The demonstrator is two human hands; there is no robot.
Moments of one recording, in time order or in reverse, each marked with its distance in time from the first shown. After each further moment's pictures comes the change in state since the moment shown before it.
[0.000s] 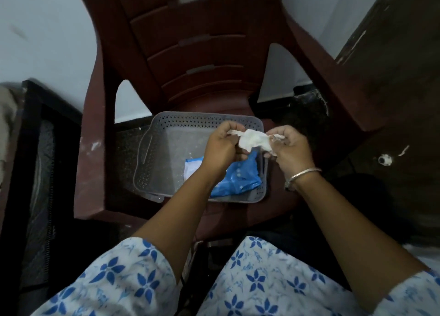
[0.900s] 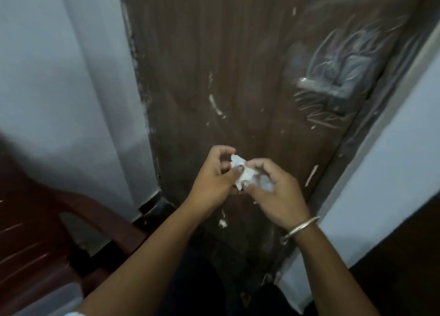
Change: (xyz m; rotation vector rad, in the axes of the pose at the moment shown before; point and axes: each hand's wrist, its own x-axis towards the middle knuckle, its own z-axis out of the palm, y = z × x) left_hand -0.139 0.123 0.384 0.172 -0.917 0.441; right_hand -0.158 -0.151 -0.363 -0.470 0.714 -0.511
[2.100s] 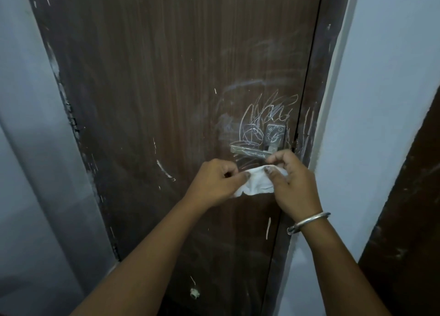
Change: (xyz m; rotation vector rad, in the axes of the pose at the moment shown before) left_hand 0.115 0.089 0.095 0.683 -0.191 0.412; right_hand 0.090 0.005 -0.139 -0.181 0.428 -0.056
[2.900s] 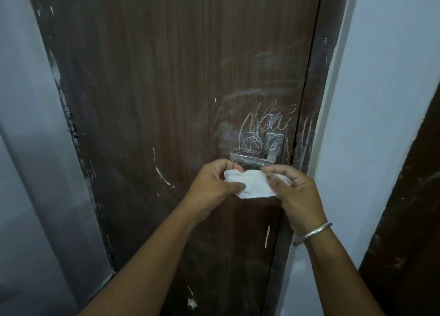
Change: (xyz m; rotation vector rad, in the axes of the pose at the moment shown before) left_hand 0.001 0.006 -0.005 -0.538 -0.017 -0.115; right_hand -0.001 0.004 -0.001 0.511 -0.045 0.227
